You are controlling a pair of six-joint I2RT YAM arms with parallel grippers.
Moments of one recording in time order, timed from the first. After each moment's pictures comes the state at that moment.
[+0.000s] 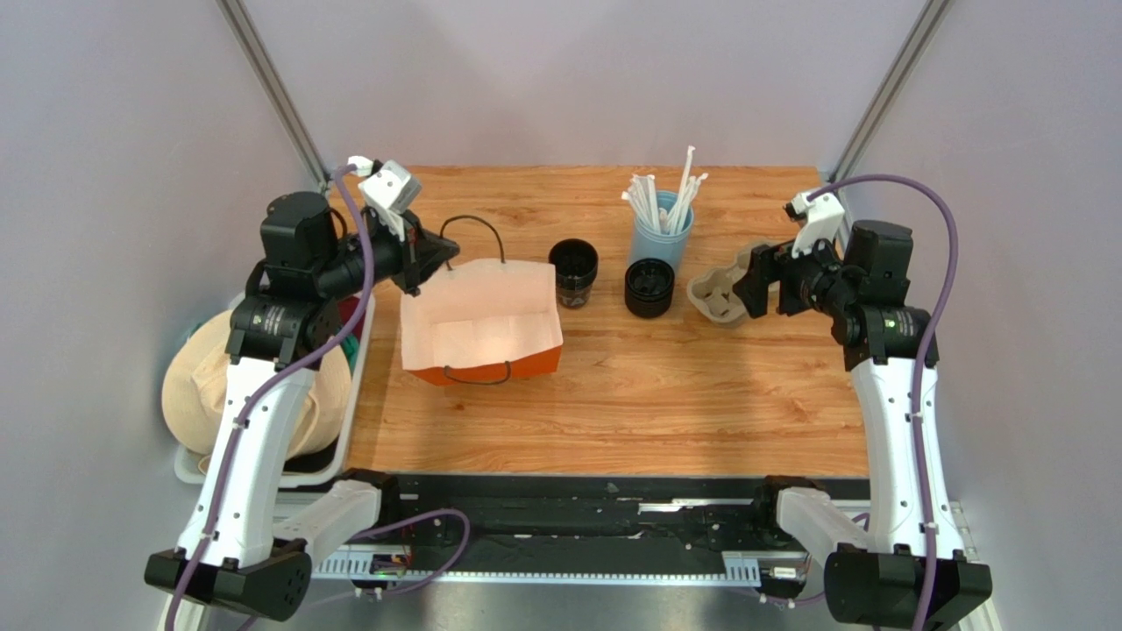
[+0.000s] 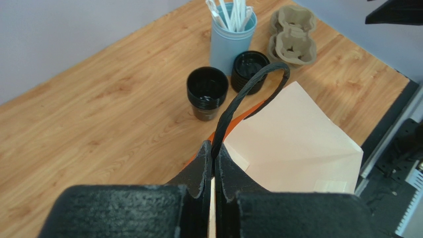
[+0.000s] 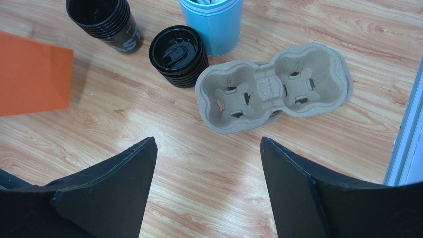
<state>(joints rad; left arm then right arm) -0.18 1.01 1.37 -0.63 0.61 0.10 -0.09 1.00 1.18 -0.74 -0.45 -0.20</state>
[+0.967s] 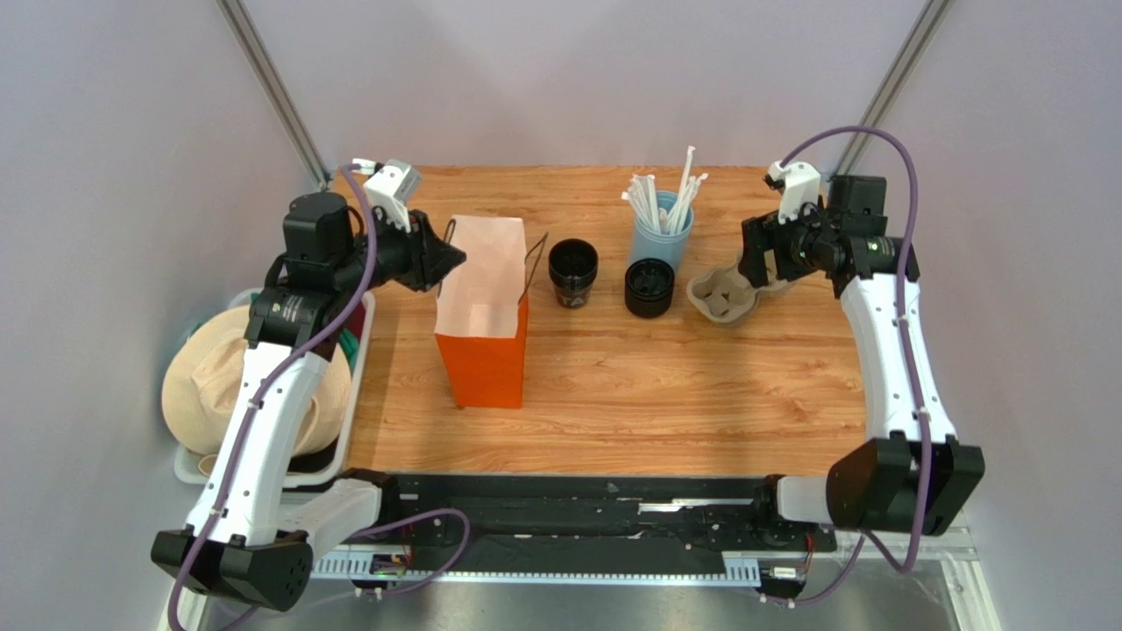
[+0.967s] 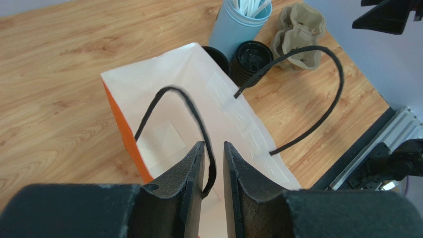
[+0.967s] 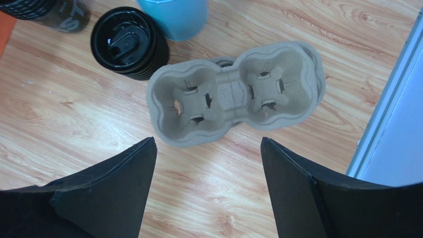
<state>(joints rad) -0.18 1.05 1.29 -0.60 0.54 -0.09 -0.09 1.32 1.37 -0.81 -0.35 -0.35</state>
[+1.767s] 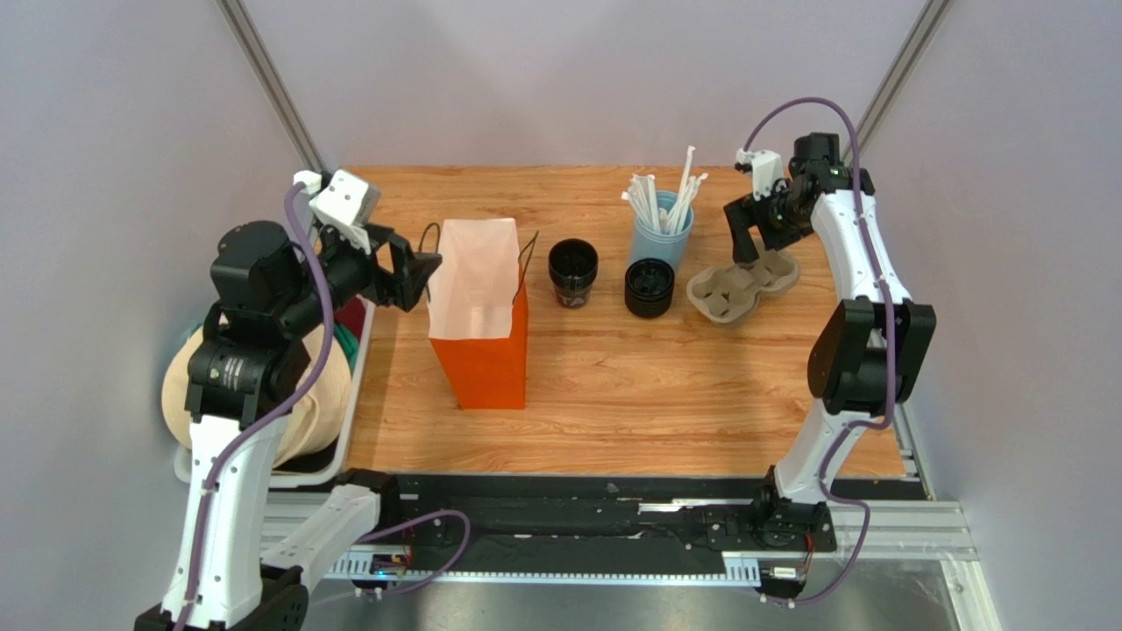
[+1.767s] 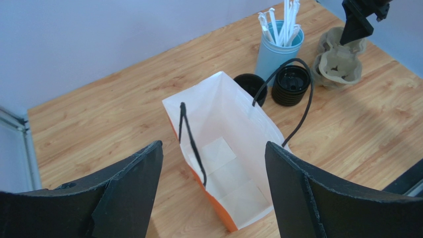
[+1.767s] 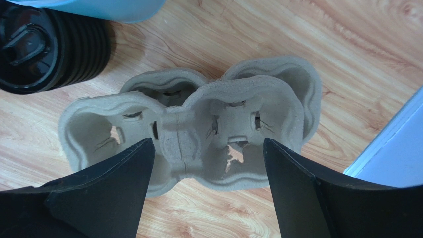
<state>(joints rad) -0.18 0.89 1.42 -0.71 0.39 0.08 -0.08 1.85 1.77 -0.98 -0.28 -0.51</state>
